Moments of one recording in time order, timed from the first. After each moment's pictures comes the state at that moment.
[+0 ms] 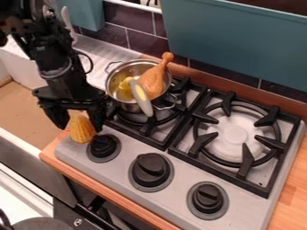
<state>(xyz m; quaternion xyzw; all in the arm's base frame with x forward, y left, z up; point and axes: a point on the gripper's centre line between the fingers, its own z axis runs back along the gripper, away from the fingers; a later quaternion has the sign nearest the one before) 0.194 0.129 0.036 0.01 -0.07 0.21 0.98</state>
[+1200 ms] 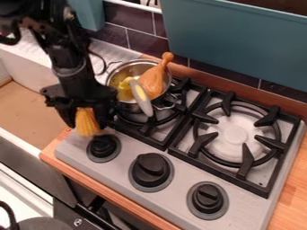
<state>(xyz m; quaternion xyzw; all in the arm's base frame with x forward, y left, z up) 0.203 0.115 0.045 0.04 -0.06 0.25 0.97</state>
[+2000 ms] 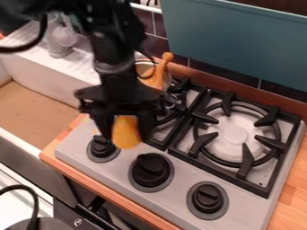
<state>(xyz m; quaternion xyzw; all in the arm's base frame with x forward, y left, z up) 0.192 0.028 0.073 0.02 -0.04 0.24 0.97</state>
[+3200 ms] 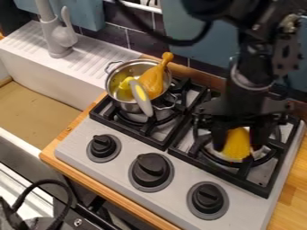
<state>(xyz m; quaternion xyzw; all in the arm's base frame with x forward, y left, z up) 0.256 -0.092 0.054 0.02 -0.05 0.30 0.95</state>
